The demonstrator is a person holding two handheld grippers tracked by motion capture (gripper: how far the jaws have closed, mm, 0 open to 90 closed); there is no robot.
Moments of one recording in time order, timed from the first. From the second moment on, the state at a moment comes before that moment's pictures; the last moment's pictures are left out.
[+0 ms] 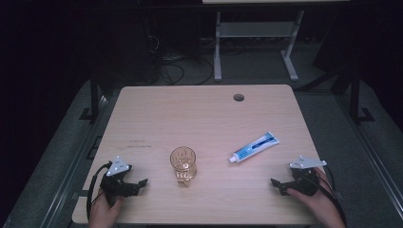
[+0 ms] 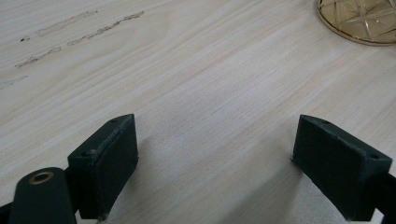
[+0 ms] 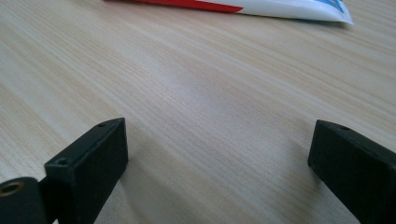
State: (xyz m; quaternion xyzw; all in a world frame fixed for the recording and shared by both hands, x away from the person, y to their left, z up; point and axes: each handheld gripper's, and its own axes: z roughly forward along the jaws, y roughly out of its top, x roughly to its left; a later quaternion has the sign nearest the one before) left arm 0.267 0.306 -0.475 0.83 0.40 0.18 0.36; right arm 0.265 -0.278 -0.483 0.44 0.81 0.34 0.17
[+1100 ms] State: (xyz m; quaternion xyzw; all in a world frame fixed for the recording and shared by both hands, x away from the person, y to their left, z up) left arm 0.270 0.306 -0.475 0.83 0.40 0.17 0.36; right arm 0.279 -0.265 -0.455 0.41 0.81 0.39 0.13
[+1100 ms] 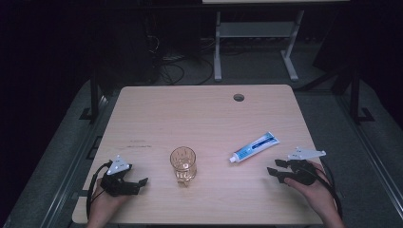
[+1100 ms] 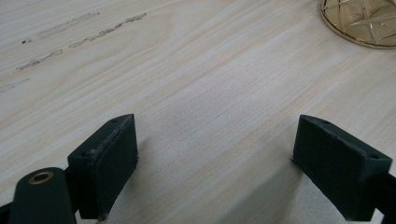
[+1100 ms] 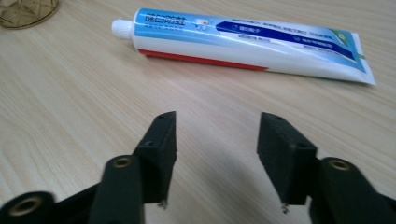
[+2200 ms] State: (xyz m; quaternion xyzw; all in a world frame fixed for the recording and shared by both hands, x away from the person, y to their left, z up) left arm 0.269 0.306 -0.475 0.83 0.40 0.17 0.35; right arm 0.316 -0.225 -0.437 0.39 0.81 0.43 0.11
